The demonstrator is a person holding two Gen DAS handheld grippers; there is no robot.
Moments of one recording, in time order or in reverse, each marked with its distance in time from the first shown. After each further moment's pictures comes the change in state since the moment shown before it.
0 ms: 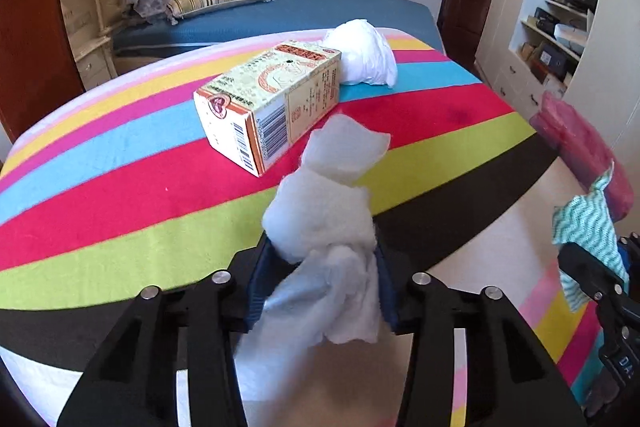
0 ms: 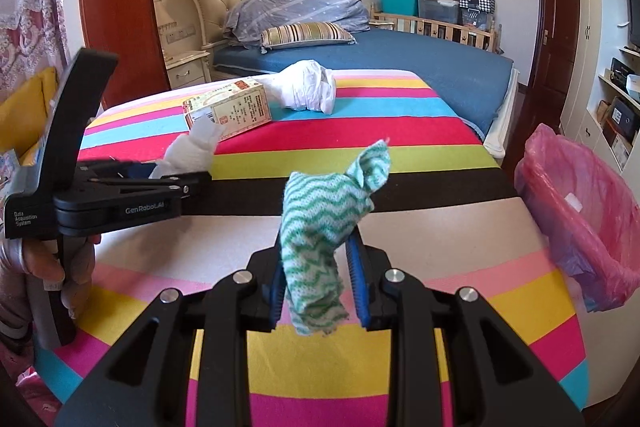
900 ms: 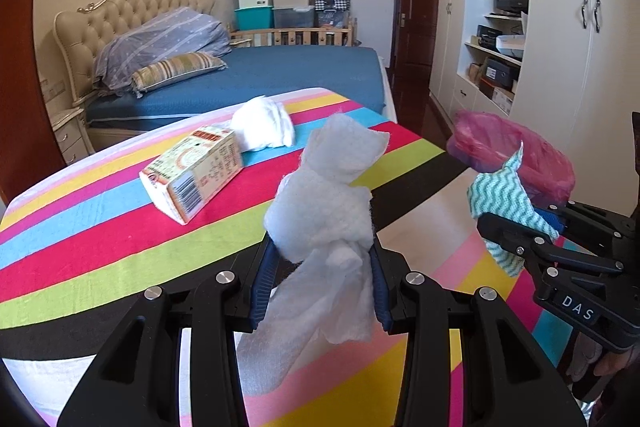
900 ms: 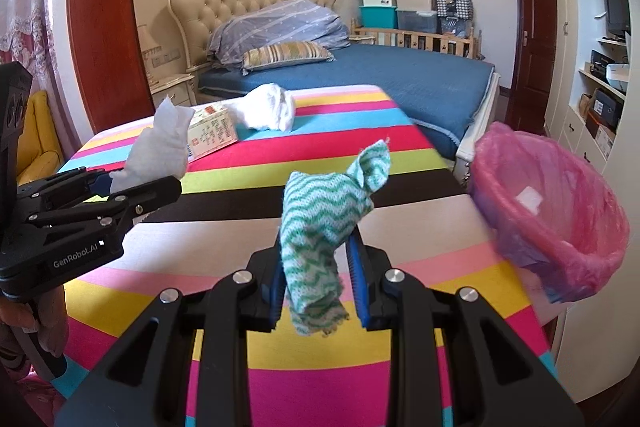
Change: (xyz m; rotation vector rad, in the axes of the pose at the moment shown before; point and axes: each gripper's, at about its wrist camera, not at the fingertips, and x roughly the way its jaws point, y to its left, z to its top) left arm -0.062 -0.079 -0.013 0.158 -0.207 -0.102; right arm -0.035 -0.041 -0.008 0.052 -0.080 -0.053
